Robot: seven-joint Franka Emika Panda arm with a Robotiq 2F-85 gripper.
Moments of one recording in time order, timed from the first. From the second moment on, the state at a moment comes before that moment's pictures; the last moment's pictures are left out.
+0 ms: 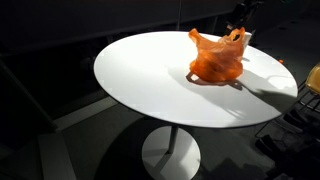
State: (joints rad) arm 0.00 0.09 0.02 -2.32 -0.06 2.69 -0.09
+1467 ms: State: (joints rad) arm 0.00 0.07 0.01 -2.40 -0.12 2.60 -0.16
